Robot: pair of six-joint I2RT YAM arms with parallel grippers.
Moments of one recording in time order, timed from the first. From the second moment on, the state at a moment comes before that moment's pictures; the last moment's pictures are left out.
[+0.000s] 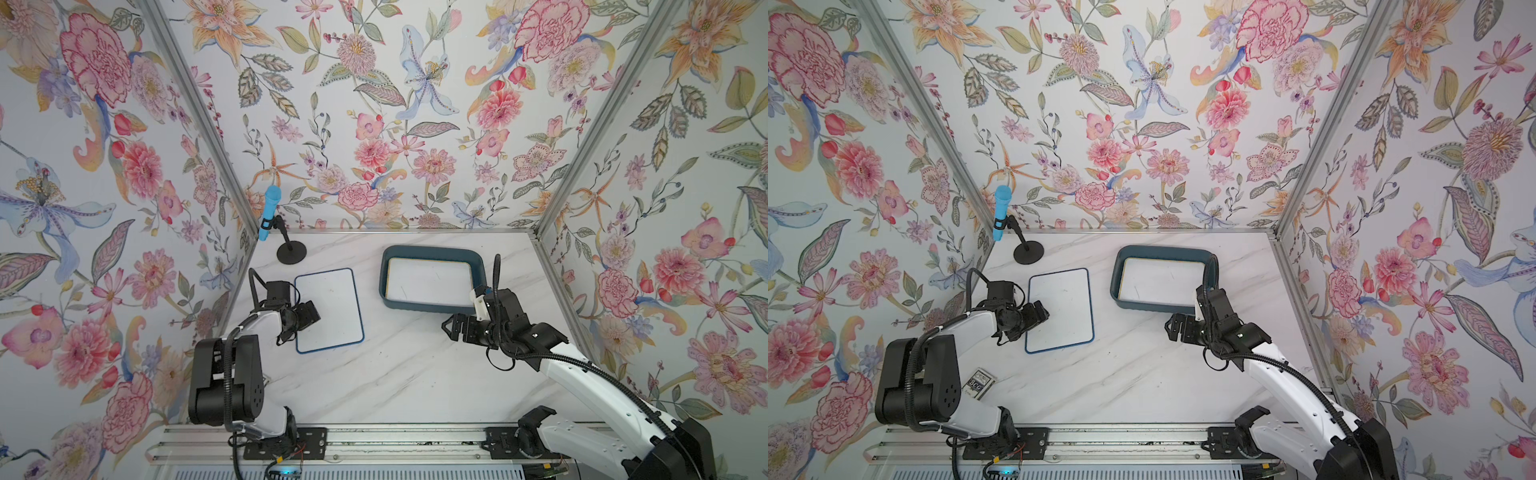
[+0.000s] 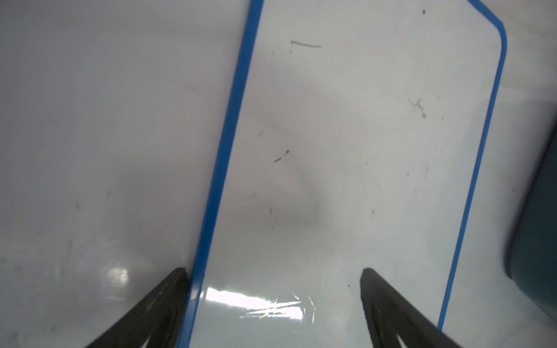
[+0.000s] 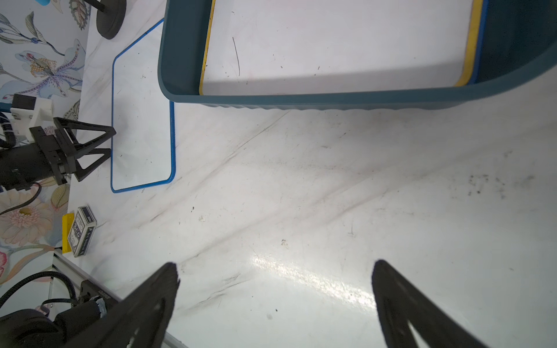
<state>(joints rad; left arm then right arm) 0.04 1.50 0.72 -0.34 0.18 -0.47 0.52 1.04 0.74 -0.56 -0.17 0.60</state>
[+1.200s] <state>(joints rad) -0.09 1.98 1.47 -0.66 -0.13 -0.11 0.62 1.15 0.65 -0.41 -0.20 0.77</state>
